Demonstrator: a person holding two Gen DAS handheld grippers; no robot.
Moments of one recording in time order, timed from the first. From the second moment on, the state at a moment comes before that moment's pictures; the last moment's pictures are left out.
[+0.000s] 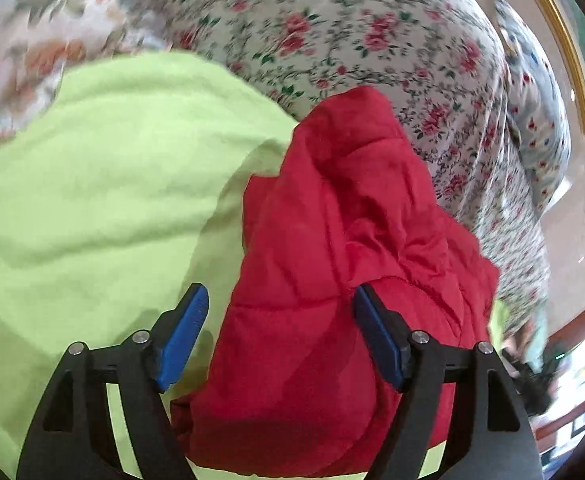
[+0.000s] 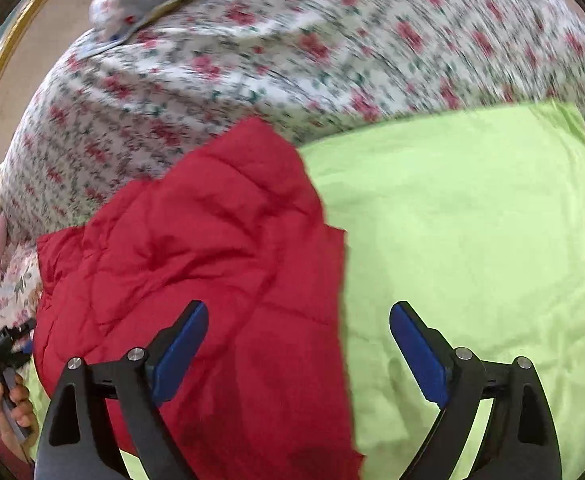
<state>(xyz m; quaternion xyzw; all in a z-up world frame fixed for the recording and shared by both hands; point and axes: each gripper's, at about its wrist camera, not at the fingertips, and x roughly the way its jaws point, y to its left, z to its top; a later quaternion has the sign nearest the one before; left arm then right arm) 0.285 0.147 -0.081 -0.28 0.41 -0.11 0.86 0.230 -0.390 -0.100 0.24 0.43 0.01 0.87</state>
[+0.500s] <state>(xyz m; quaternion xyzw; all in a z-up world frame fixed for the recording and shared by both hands) 0.303 0.132 -0.105 -0.33 0.44 -0.16 0.82 0.239 -0.392 -0.159 0.39 0.46 0.08 0.80</state>
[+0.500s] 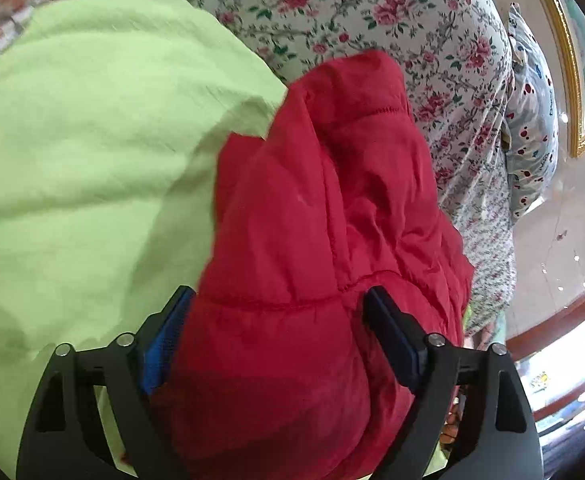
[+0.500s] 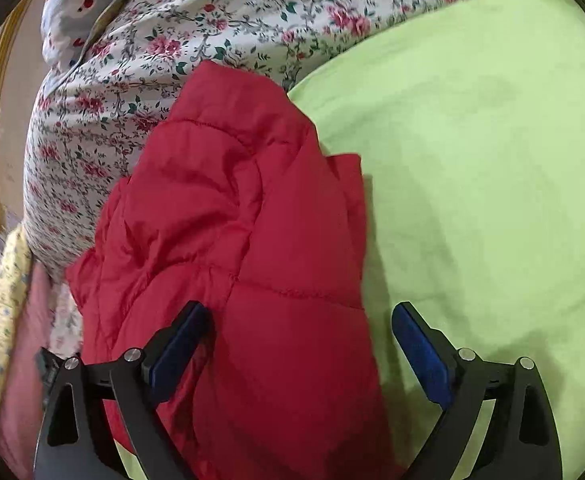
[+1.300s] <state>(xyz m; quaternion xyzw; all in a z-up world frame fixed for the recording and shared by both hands) 0.220 0.123 -0.058 -0.29 0.42 -0.21 0.84 0.200 -0.353 -0.104 0.36 0.47 0.11 0.80</state>
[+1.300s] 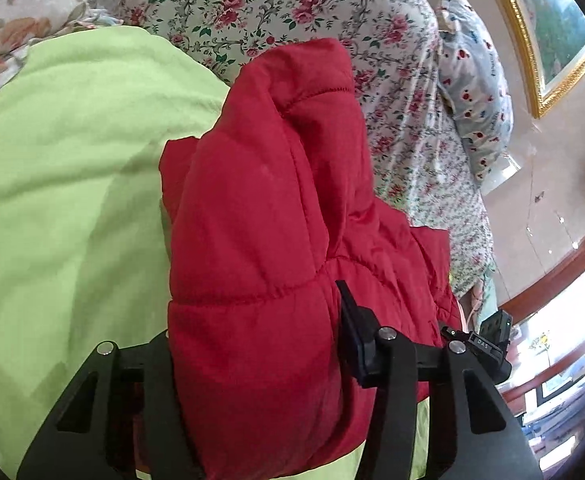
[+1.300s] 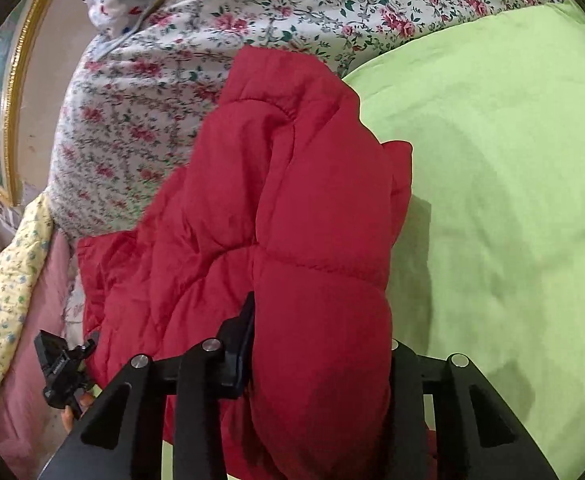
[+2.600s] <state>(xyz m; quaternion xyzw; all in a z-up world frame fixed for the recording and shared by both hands) 0.103 0.124 -0.058 -0.17 0.46 -0.10 0.86 0.069 -0.336 -0.096 0.35 0.50 0.12 0.78</state>
